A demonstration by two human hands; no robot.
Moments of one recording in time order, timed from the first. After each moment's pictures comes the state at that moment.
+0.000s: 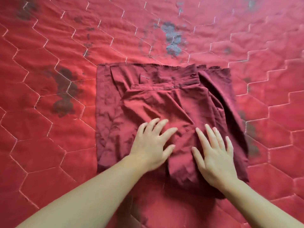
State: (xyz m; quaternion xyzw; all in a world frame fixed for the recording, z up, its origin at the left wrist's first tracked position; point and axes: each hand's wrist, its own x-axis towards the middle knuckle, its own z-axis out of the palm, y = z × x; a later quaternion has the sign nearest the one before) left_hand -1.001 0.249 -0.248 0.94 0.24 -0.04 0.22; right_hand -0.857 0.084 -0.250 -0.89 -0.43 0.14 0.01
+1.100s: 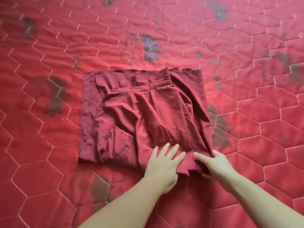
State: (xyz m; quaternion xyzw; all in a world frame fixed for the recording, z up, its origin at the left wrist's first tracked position) left_hand -0.959 0.112 -0.254 0.95 0.18 -0.17 0.21; right_hand -0.808 0.004 -0.231 -0.79 0.04 0.48 0.37
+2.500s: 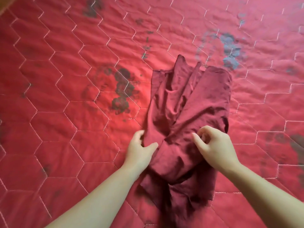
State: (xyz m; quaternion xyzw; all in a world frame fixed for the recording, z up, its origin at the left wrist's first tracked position) left_hand -1.129 0.326 -0.248 0.49 0.64 0.10 0.59; right_hand -0.931 0.238 -0.231 -0.85 -0.43 0.21 0.22
